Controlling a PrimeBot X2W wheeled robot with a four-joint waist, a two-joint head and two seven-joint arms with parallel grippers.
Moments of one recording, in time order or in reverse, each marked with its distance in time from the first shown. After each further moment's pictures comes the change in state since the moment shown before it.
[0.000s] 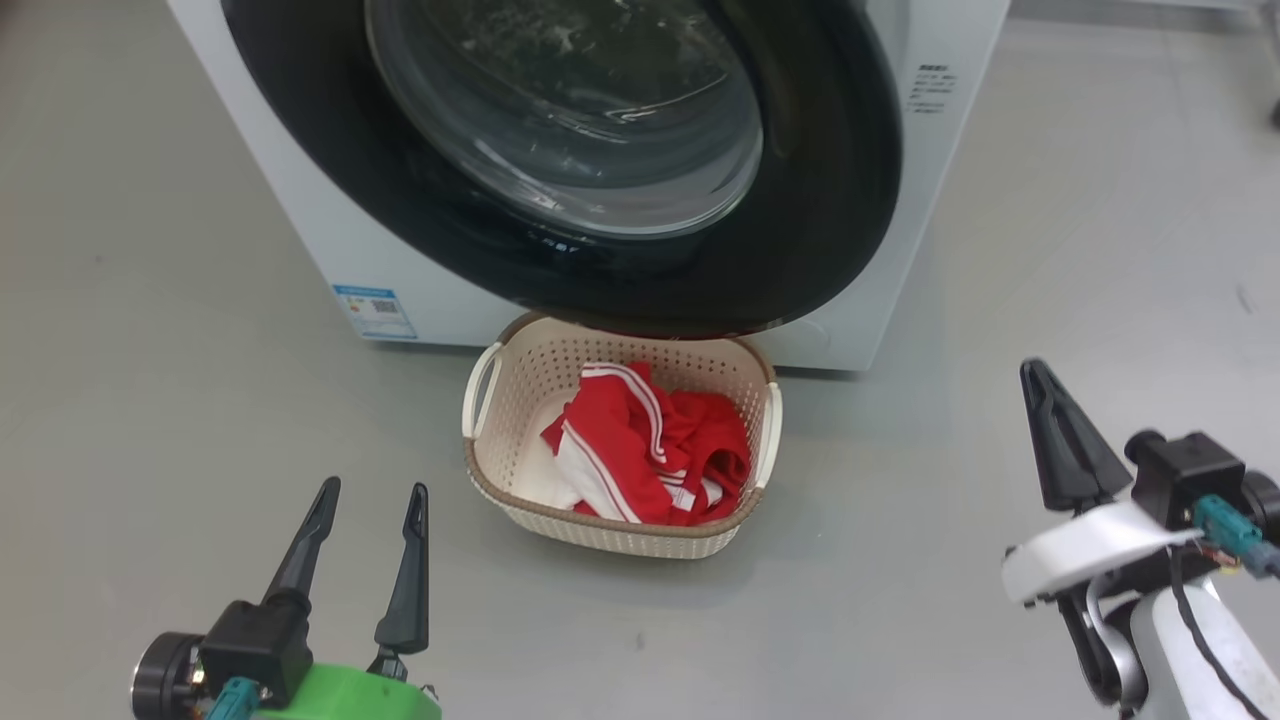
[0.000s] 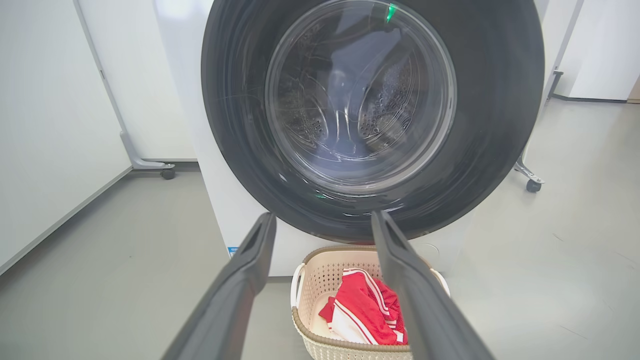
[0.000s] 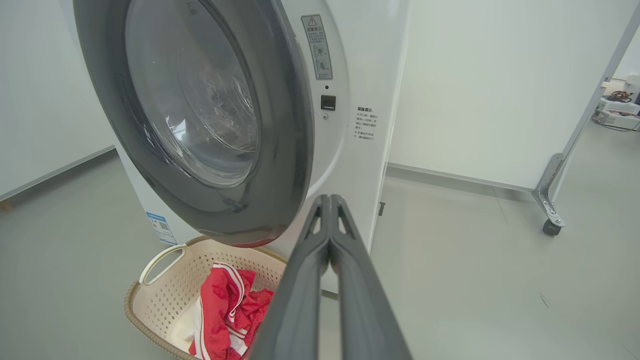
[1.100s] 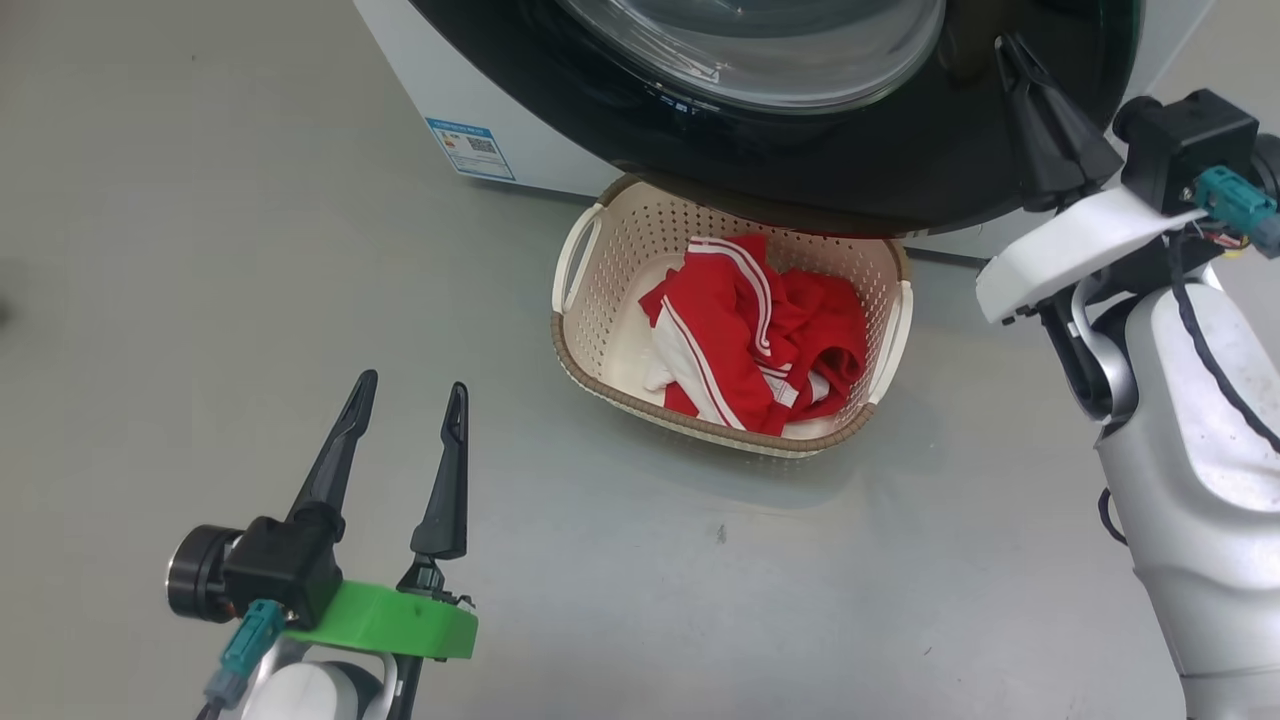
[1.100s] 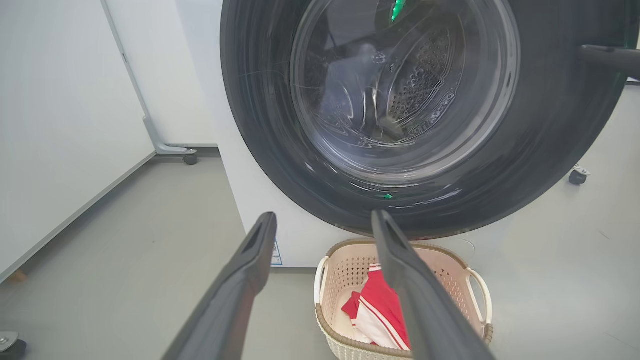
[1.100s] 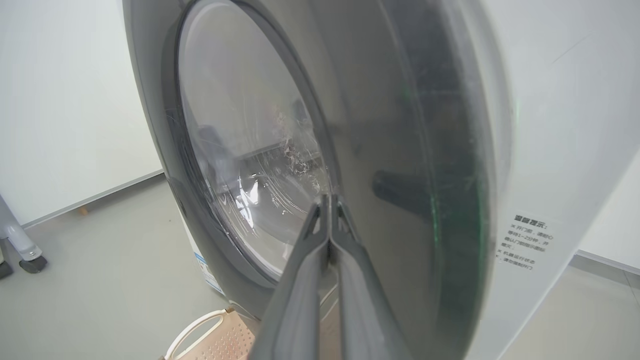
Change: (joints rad) left arm -0.180 -0.039 -0.046 0.045 -0.003 -0.018 -0.060; right arm -0.557 0.003 0.075 0.174 -0.034 0.065 0.094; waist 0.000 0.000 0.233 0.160
